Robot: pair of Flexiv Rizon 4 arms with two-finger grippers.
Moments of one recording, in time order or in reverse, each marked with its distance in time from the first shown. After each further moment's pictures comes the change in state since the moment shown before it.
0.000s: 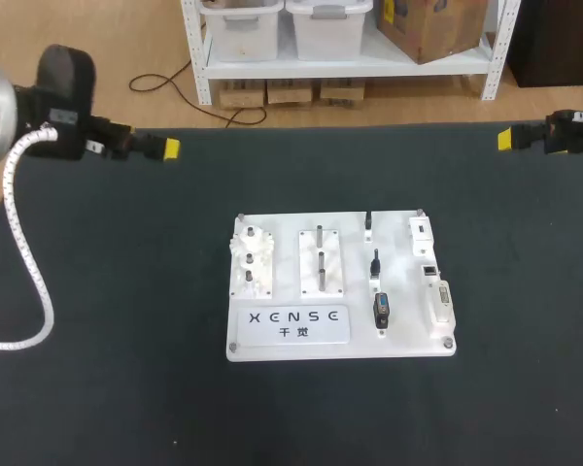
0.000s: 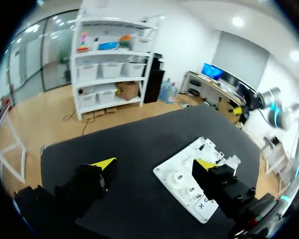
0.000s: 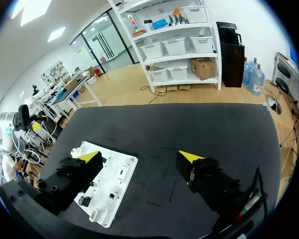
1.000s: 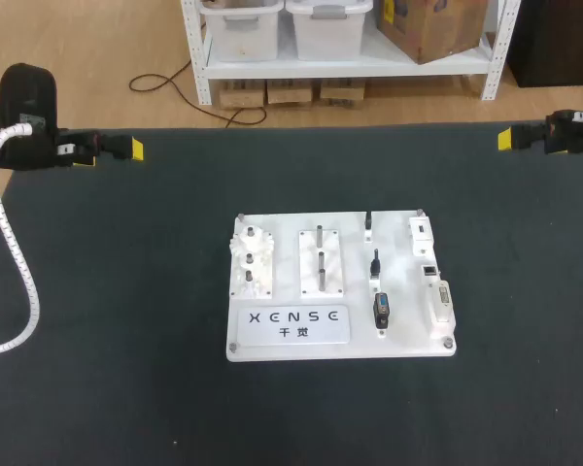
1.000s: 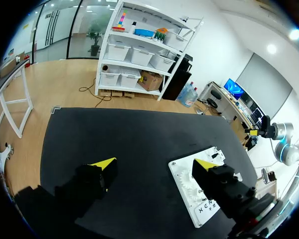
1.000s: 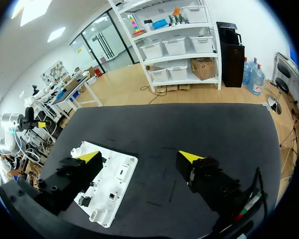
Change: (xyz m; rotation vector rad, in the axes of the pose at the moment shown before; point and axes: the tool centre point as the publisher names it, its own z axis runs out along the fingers) left arm 0.031 0.058 -0.008 -0.101 0.029 -0.352; right arm 0.000 0.000 0.000 0.000 0.000 0.000
